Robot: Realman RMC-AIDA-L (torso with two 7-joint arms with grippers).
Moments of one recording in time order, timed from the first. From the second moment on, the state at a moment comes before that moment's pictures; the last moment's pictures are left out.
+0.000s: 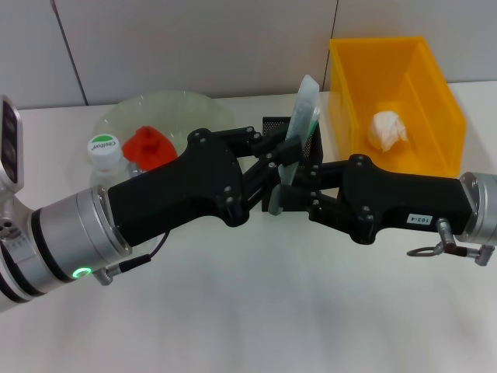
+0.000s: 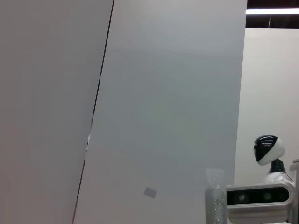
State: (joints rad) left arm -0.39 -2.06 1.68 0.79 0.83 1.35 -1.14; right arm 0.53 2.08 2.39 0.60 1.43 -1.78 1.31
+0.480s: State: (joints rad) left arm -0.39 -2.07 1.67 0.78 0.83 1.36 -1.14; right arm 0.53 2.08 2.39 0.60 1.43 -1.78 1.31
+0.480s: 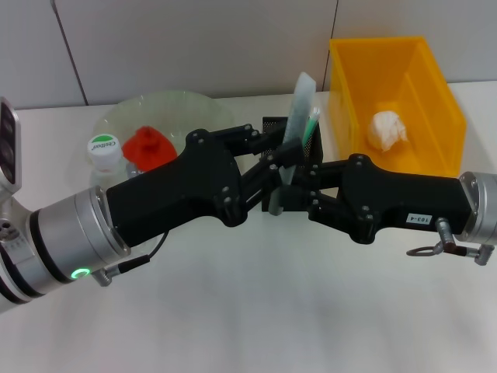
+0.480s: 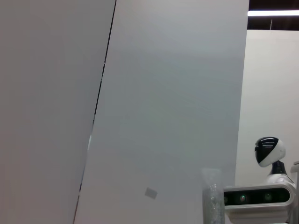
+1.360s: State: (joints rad) left arm -0.39 -2.06 1.54 0.78 0.83 1.39 -1.17; right arm 0.52 2.08 2.39 0.59 1.43 -1.75 1.31
